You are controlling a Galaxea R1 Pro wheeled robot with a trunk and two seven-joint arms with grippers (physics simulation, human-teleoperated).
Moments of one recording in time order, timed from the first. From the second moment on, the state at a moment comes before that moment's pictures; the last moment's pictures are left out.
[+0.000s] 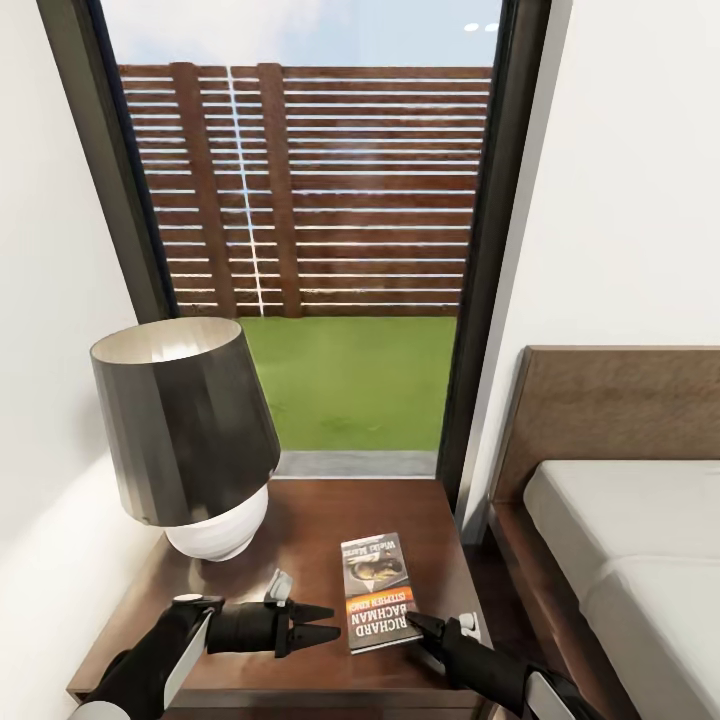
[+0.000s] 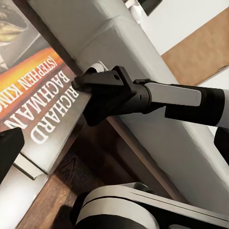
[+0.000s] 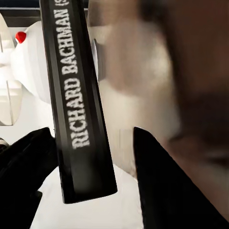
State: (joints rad) left arm -0.46 0.09 -0.15 -0.72 0.18 0.41 -1.37; right arm -0.42 -0.07 0.02 -0.41 -0.72 0.65 0.94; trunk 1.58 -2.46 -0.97
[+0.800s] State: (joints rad) left arm -0.46 0.09 -0.15 -0.72 0.18 0.41 -1.37; right arm -0.42 -0.07 0.02 -0.41 -0.72 0.65 0.94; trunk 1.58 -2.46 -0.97
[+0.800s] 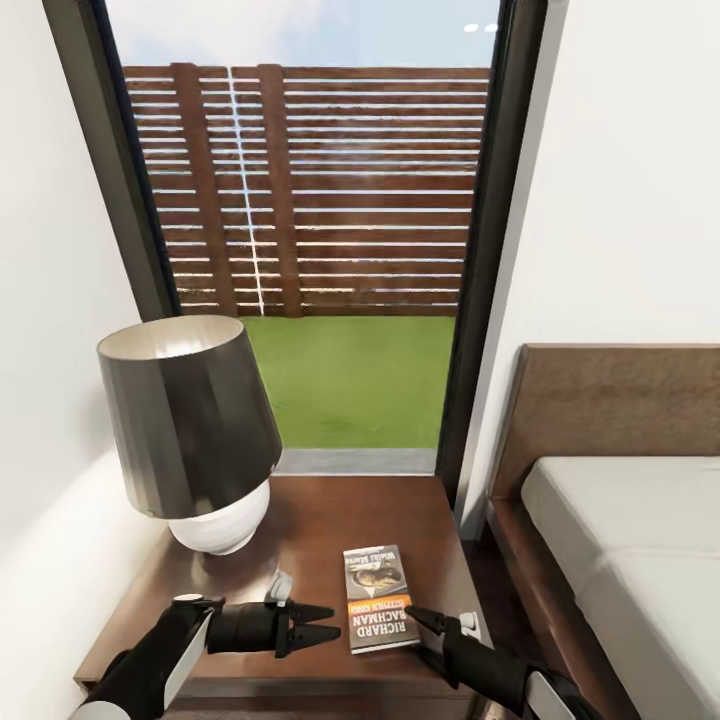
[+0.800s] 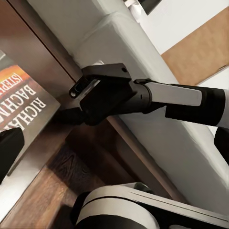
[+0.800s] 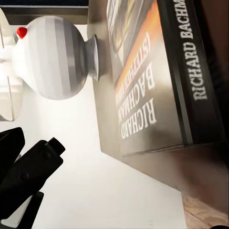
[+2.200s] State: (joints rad) left arm -0.46 0.09 -0.15 -0.72 0.18 0.42 -1.37; right arm -0.42 -0.07 0.02 -0.41 -0.72 0.65 0.94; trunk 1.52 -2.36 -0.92
